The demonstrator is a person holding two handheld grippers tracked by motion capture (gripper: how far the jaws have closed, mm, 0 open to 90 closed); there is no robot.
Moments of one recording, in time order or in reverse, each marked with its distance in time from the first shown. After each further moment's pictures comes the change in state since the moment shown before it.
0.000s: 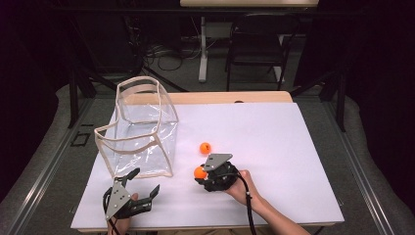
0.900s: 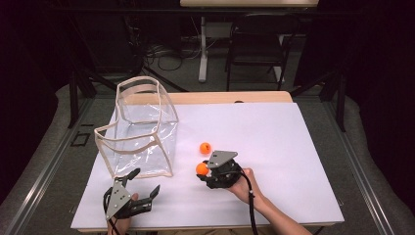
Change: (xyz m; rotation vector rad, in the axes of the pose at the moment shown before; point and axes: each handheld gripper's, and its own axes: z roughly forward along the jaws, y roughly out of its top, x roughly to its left) left arm 0.000 0.000 0.000 0.005 -0.007 -0.003; right arm -0.005 0.003 -0.011 -0.042 -0.029 0.013
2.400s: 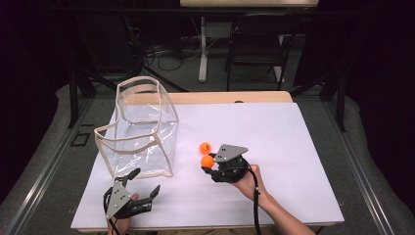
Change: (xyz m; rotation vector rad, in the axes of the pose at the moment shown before) left arm 0.000 0.000 0.000 -0.002 0.001 -0.001; right arm -0.013 0.003 -0.019 -0.063 -0.058 0.024
